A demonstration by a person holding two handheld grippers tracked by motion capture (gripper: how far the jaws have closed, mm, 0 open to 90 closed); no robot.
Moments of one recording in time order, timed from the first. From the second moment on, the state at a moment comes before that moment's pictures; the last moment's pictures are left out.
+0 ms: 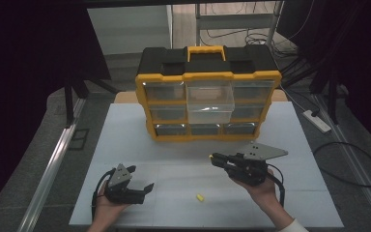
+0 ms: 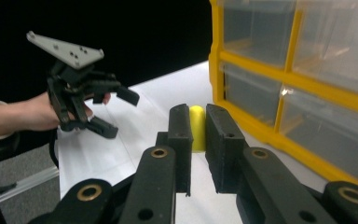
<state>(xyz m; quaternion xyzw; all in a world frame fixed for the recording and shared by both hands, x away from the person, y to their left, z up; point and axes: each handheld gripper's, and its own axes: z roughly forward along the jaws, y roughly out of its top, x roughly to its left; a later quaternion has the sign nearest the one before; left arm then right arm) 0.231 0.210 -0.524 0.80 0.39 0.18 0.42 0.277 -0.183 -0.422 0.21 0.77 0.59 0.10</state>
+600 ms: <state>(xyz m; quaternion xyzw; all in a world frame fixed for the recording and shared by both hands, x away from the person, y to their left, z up) 0.230 0.212 -0.522 0.80 0.39 0.17 0.42 0.274 -0.182 -0.370 0.20 0.74 0.63 0.12</state>
